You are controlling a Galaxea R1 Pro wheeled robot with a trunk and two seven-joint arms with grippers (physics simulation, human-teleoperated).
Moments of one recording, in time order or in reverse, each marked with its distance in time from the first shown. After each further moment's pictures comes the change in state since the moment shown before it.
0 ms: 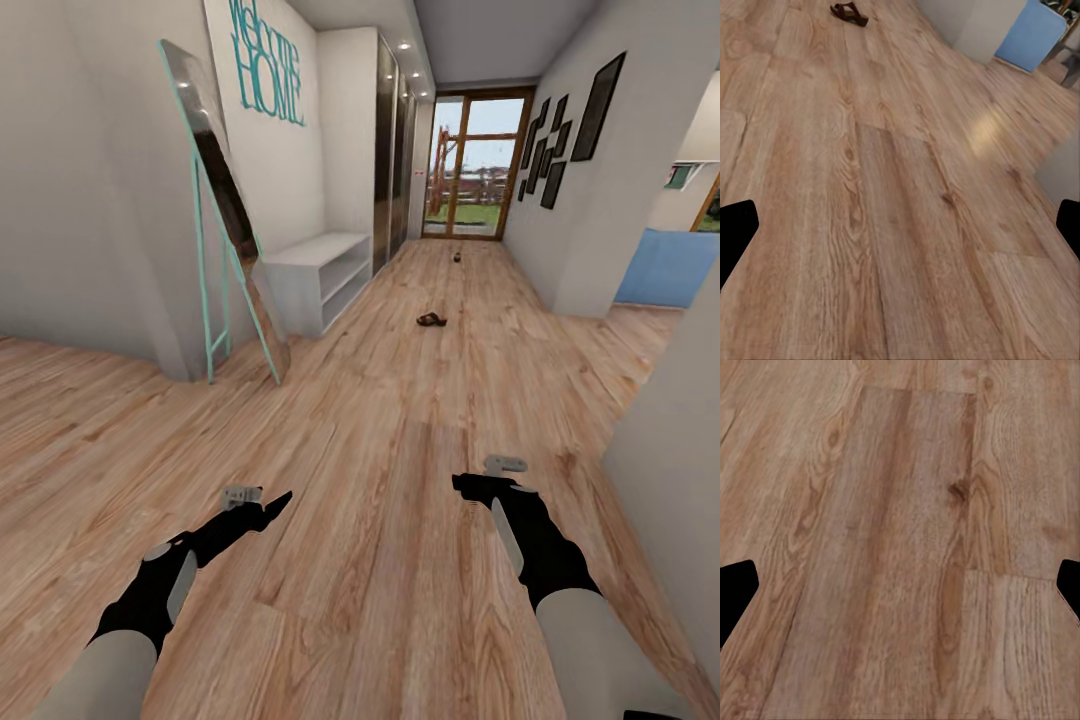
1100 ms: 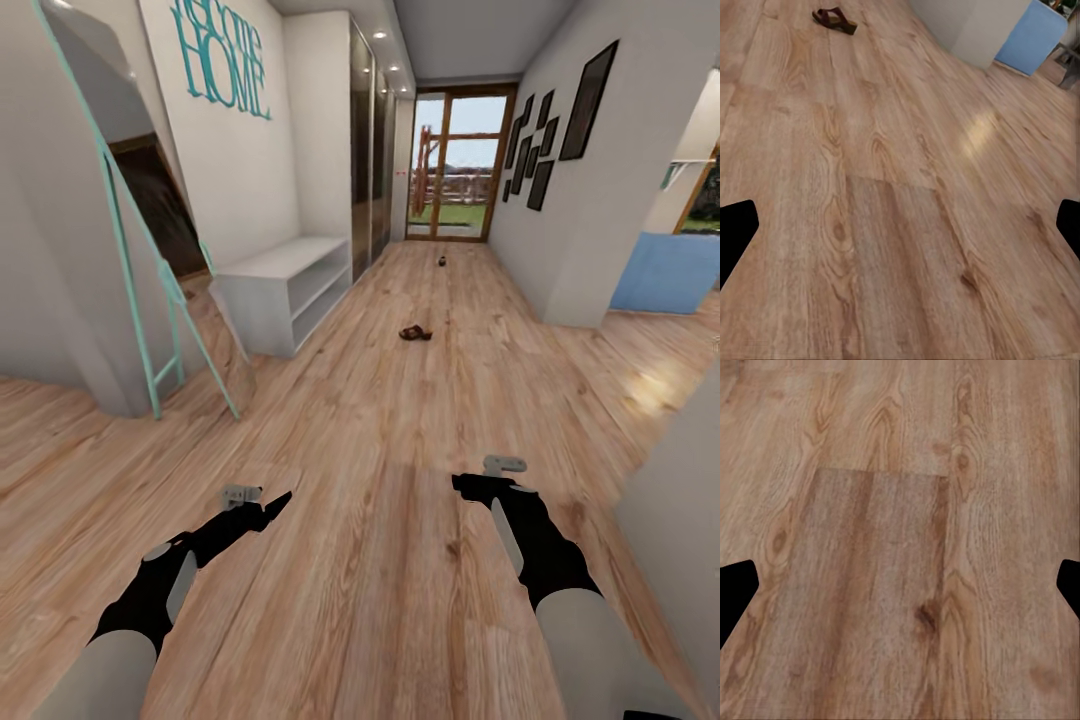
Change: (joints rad) left arm 0.000 0.001 0.002 0.000 0.001 0.004 -0.003; right arm 0.000 0.000 0.001 0.000 0.001 0.000 0.000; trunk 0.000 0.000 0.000
